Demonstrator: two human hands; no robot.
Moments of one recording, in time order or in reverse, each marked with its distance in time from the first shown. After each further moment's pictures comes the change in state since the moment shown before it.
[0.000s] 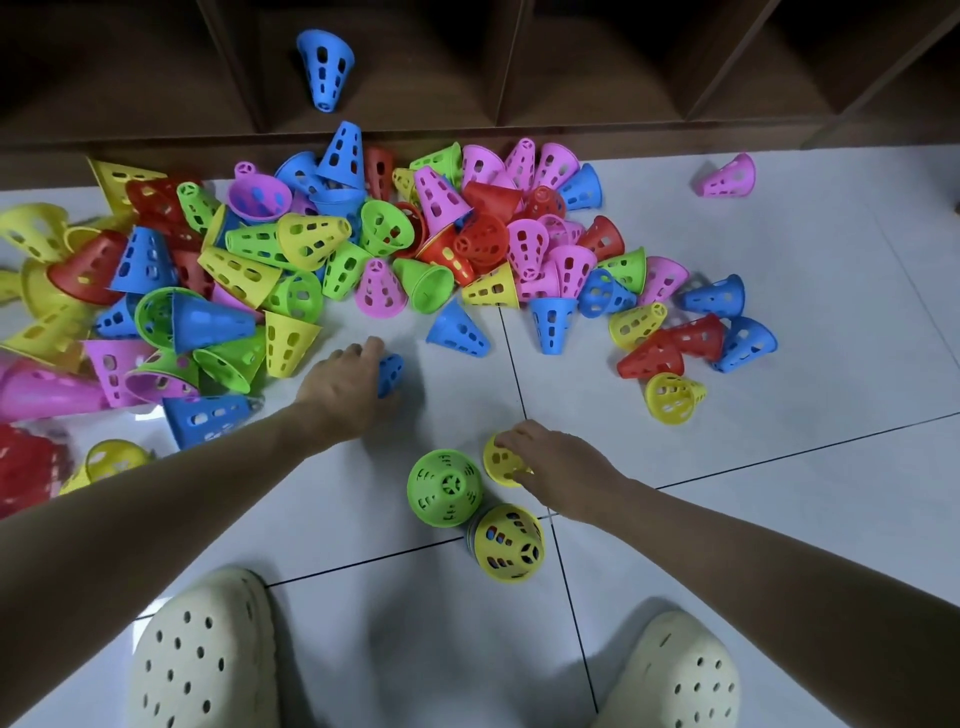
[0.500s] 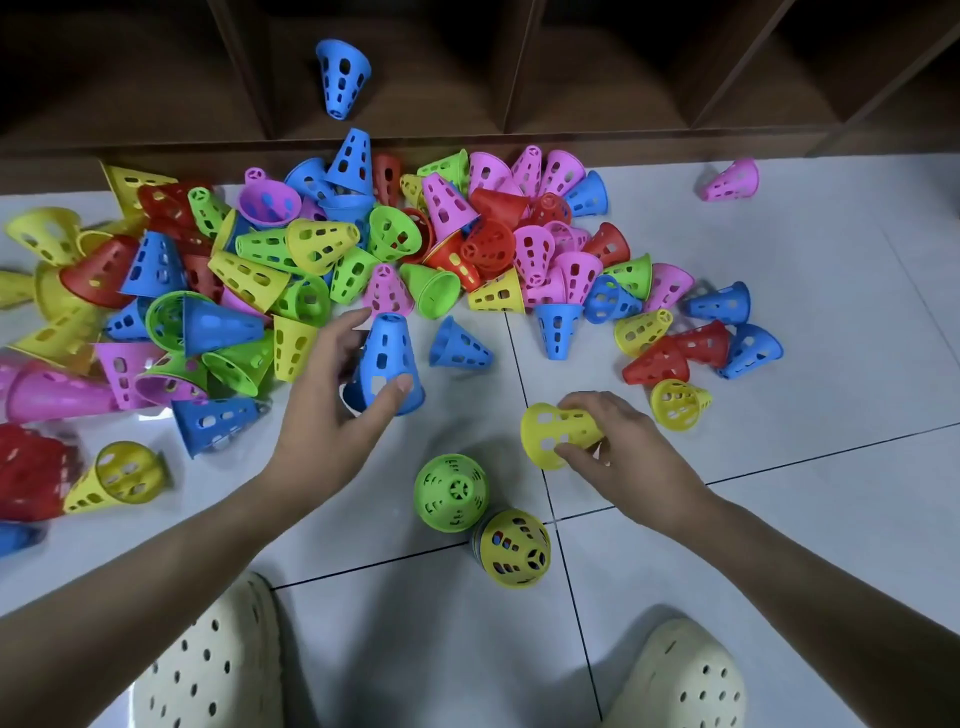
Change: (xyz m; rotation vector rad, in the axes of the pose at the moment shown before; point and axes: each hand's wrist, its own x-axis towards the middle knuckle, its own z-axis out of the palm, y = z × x) left_hand -0.090 0.033 -0.042 -1.057 0.455 0.184; right_hand -0.058 -0.006 -0.063 0.402 0.376 0.077
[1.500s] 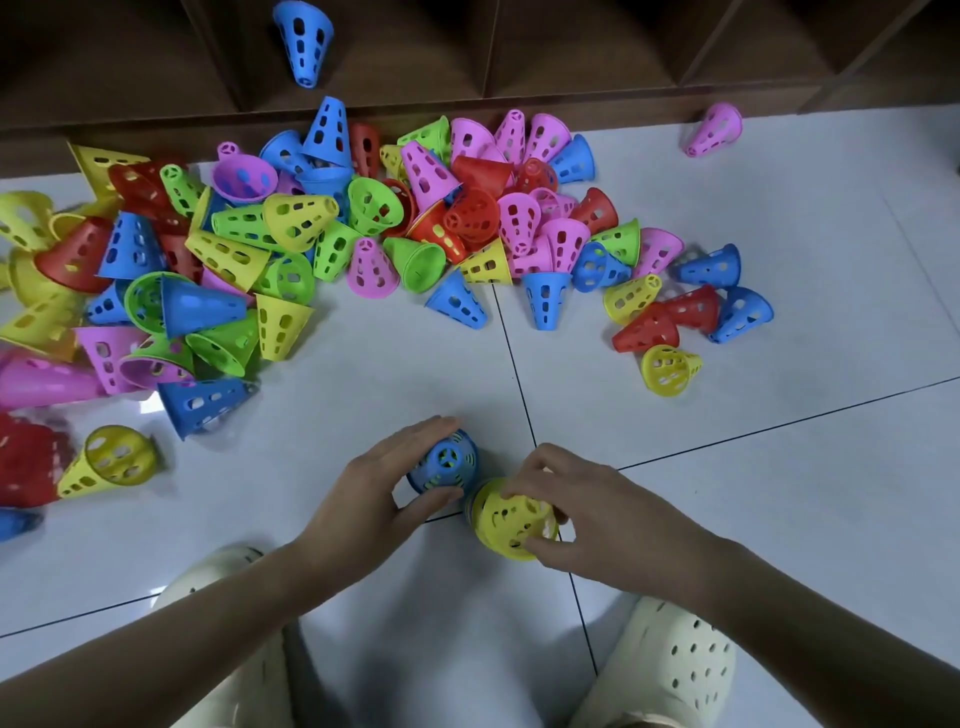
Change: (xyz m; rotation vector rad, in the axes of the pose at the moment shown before) left_hand -0.076 -0.012 0.031 0.264 -0.381 0.106; right_hand -0.061 -0.042 0.009 -0.125 -0.382 -0.160
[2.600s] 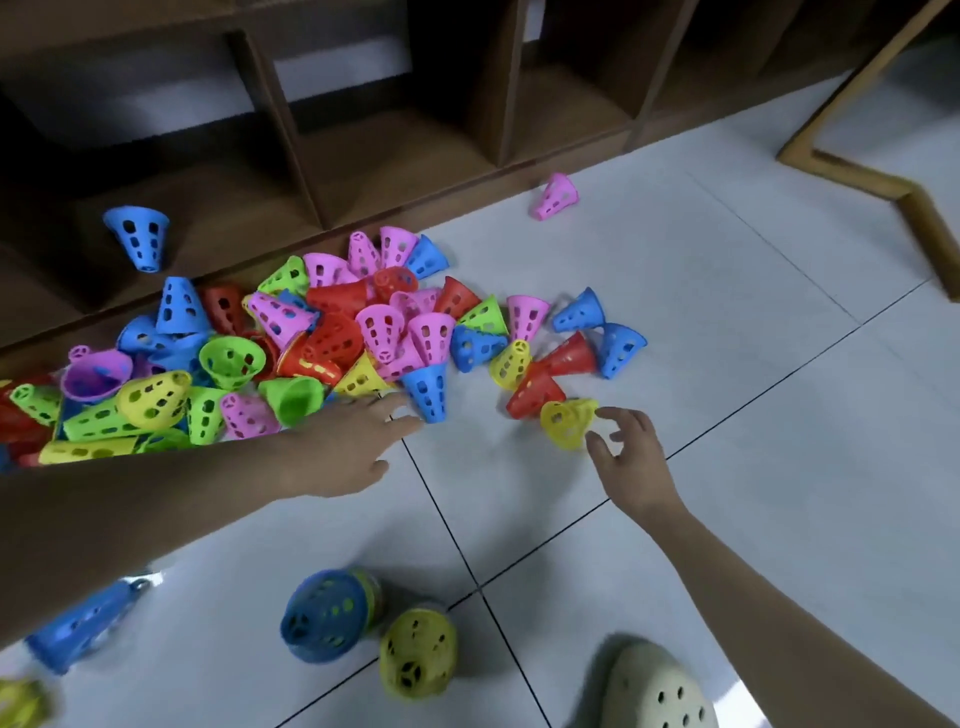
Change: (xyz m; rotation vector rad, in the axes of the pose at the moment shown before) left_hand 0.233 0.028 0.013 1.151 -0.721 0.234; right_hand -0.004 0.202 -0.017 0.537 0.925 0.687
